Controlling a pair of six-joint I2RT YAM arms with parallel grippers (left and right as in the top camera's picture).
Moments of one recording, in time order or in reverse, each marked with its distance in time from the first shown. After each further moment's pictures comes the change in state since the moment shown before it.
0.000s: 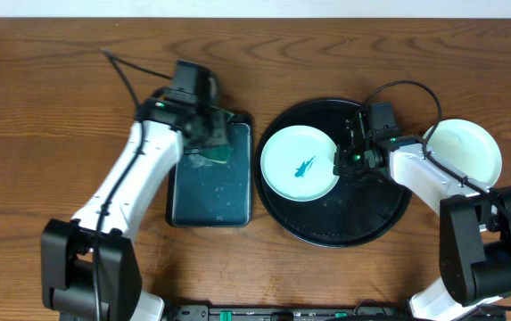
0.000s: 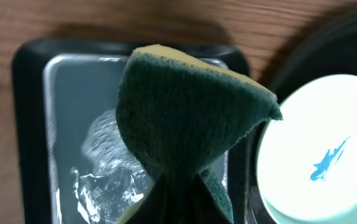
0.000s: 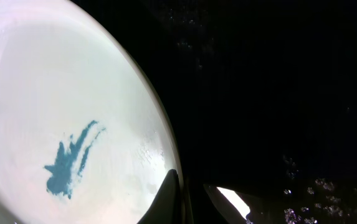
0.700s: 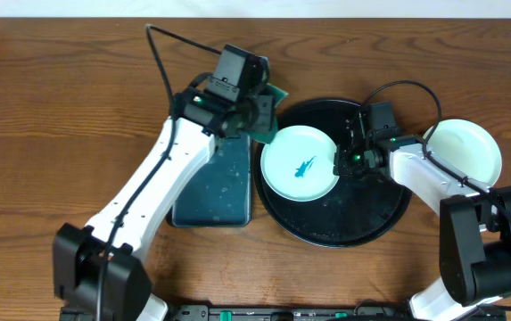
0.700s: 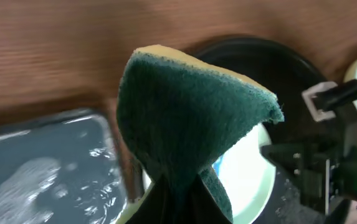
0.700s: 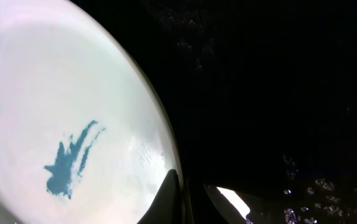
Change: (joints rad) left arm -0.182 0.042 0.194 0.038 0.092 0.003; right arm 0.000 0.000 0.000 0.000 0.000 0.000
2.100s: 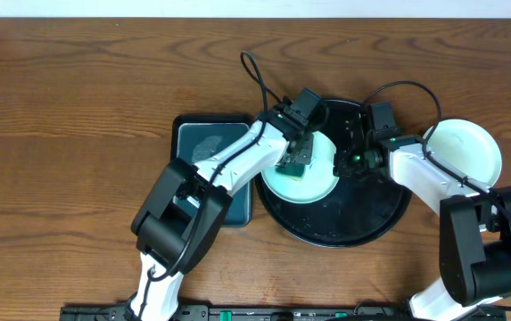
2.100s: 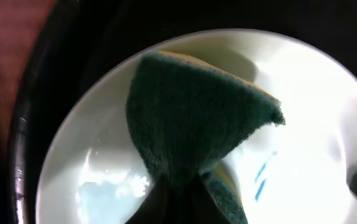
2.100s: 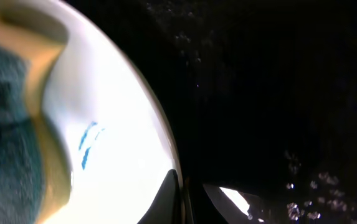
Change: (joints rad) left arm -0.193 0.373 0.023 0.033 -0.151 -0.196; right arm 0.000 0.000 0.000 -0.014 -0.004 0.000
